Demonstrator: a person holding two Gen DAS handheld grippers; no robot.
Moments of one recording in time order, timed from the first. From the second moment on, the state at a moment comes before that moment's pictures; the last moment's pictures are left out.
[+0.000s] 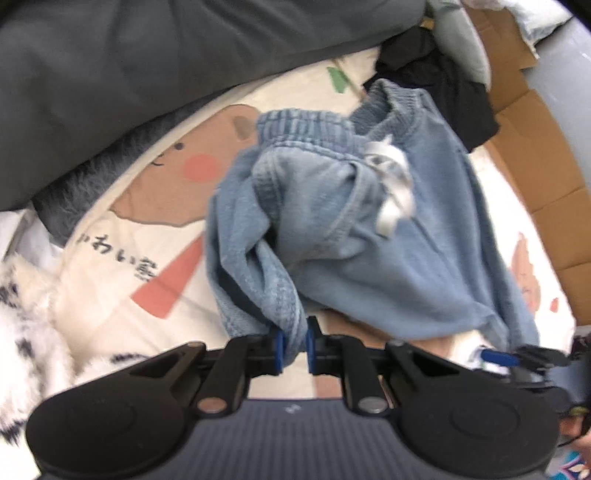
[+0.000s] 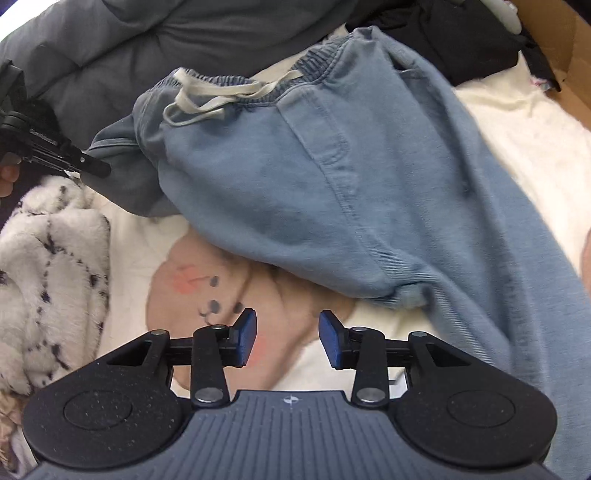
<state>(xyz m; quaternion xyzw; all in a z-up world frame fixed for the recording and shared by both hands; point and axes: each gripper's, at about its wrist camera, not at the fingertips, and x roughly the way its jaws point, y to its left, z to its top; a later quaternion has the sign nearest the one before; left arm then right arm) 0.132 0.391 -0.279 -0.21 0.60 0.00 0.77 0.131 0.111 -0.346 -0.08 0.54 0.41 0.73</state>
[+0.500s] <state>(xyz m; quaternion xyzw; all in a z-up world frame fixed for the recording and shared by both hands) 0.112 0.357 -0.229 -0.29 0.56 -0.06 0.77 0.148 0.172 -0.384 -0.03 0.54 0.41 0.73</state>
